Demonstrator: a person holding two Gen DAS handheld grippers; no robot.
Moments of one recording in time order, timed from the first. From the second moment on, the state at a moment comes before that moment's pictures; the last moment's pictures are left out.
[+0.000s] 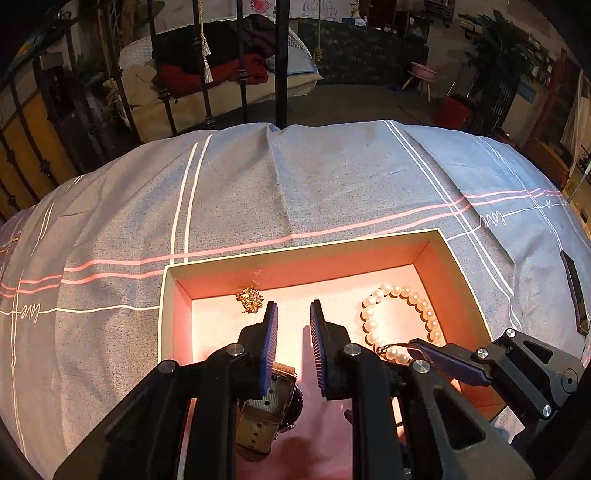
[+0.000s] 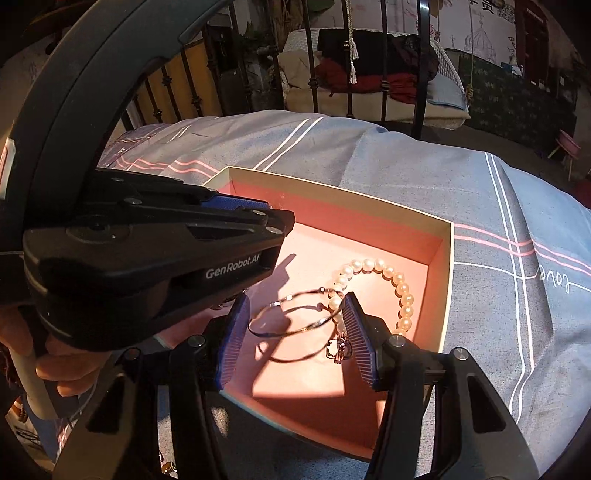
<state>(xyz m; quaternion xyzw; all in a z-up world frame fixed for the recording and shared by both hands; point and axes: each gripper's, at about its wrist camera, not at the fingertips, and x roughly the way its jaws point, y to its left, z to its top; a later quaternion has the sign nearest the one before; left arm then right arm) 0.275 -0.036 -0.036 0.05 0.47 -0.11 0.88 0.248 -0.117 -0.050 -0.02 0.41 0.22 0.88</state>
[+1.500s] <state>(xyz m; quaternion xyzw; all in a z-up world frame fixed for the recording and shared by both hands) 0.081 -0.030 -0.074 0.06 0.43 -0.10 0.90 0.077 -0.178 -0.072 0.02 0.39 0.20 0.90</state>
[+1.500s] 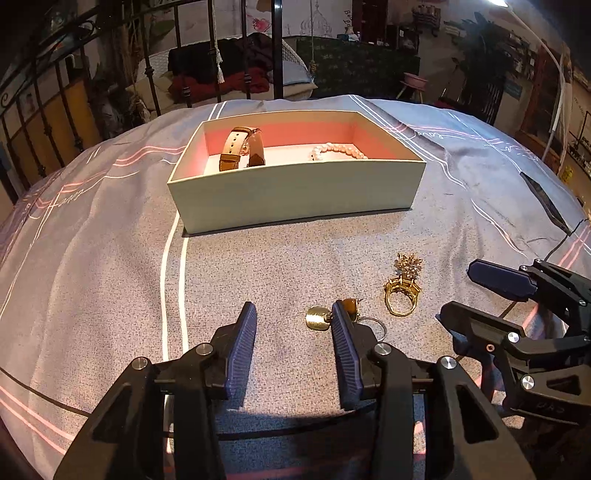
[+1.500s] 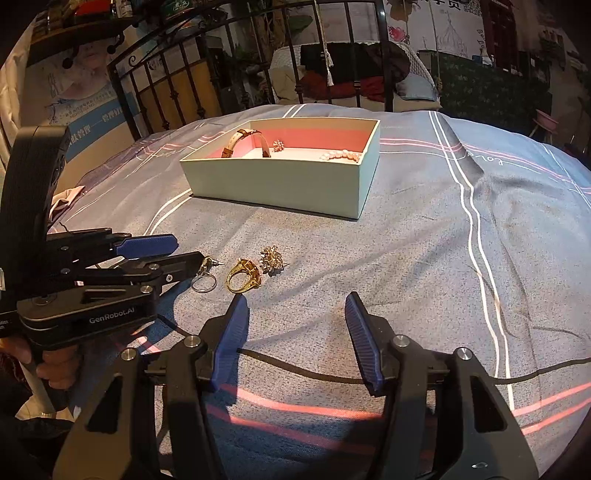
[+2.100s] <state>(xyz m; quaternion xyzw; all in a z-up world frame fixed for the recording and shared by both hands) 0.076 -0.011 -0.078 -0.01 0.41 -0.13 0.90 0.111 -0.155 -0.071 -0.03 0.42 0.20 0.88</state>
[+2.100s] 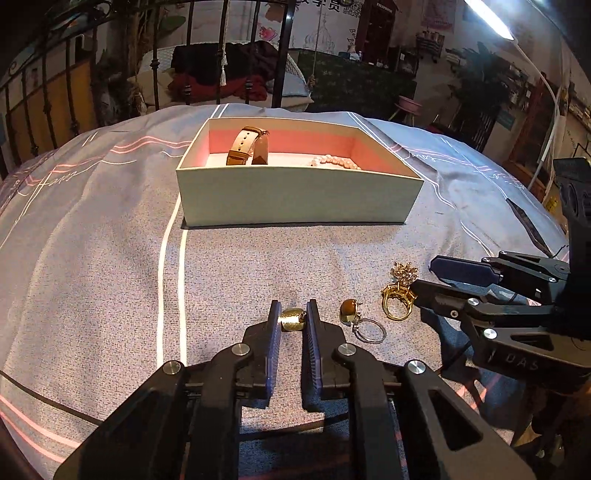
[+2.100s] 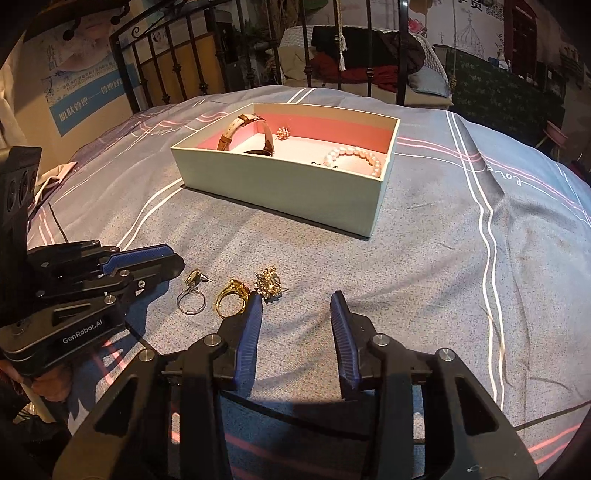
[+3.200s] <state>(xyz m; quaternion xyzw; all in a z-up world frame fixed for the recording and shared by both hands) 0.070 -0.005 -0.043 -0.03 0.33 -0.12 0.93 0.098 -0.155 -0.053 0.00 0.36 0.22 0.91</state>
